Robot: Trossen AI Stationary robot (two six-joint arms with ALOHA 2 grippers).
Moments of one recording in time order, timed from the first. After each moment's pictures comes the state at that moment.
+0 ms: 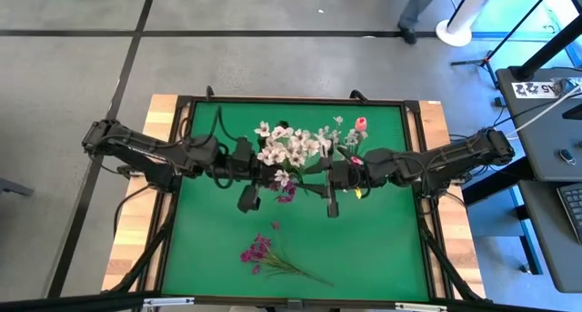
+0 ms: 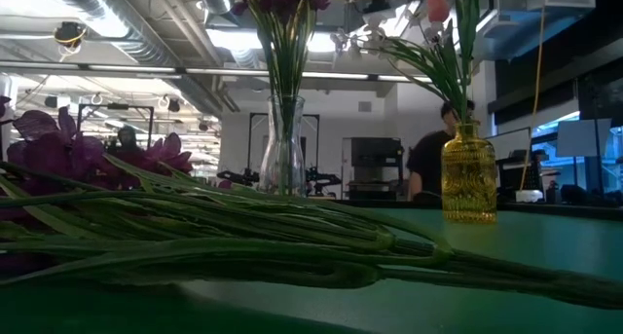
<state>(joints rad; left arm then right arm) -0.21 1.34 1.10 0.48 -0.14 -0.09 0.26 1.40 1.19 0.24 0.17 -0.14</state>
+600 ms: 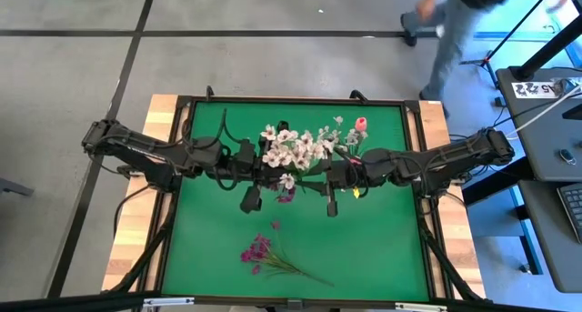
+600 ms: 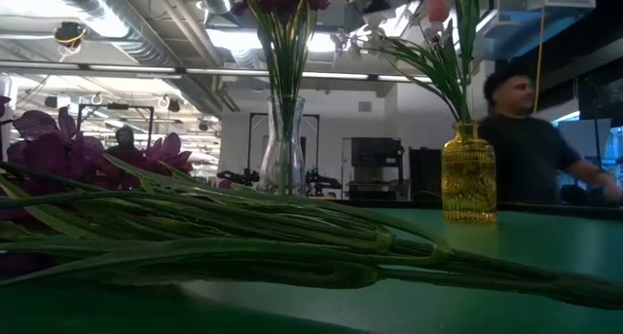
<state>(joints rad) -0.21 1.33 1.10 0.40 -0.17 -0.09 0.26 1.40 1.19 0.20 0.16 -0.14</state>
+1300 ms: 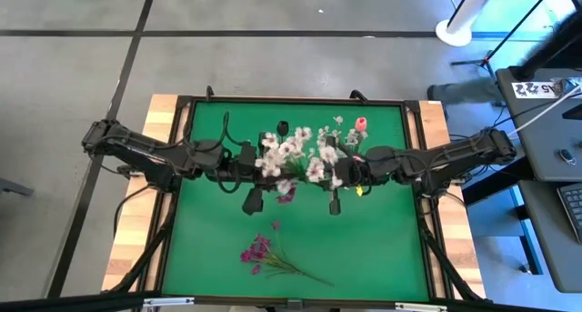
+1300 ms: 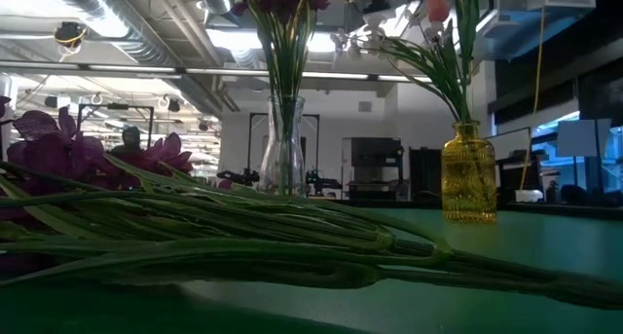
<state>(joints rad) -0.22 1.33 1.10 0.36 -0.22 -0.08 0.26 1.38 1.19 0.18 0.17 -0.14</state>
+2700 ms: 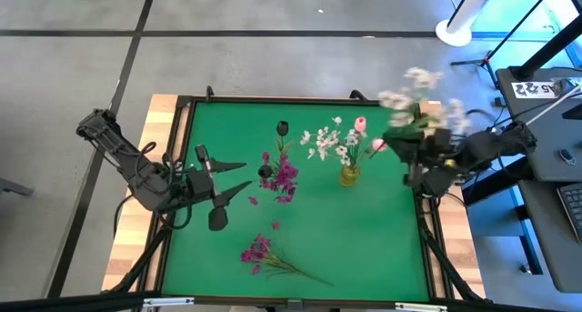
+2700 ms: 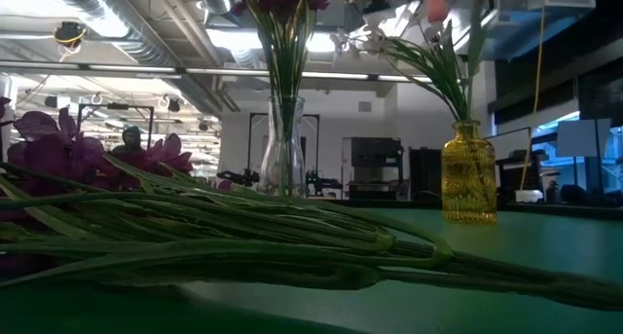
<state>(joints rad) -0.68 1.14 1.10 -0.01 -1.10 0.11 0.45 0.61 0.77 0.10 0.71 -0.09</state>
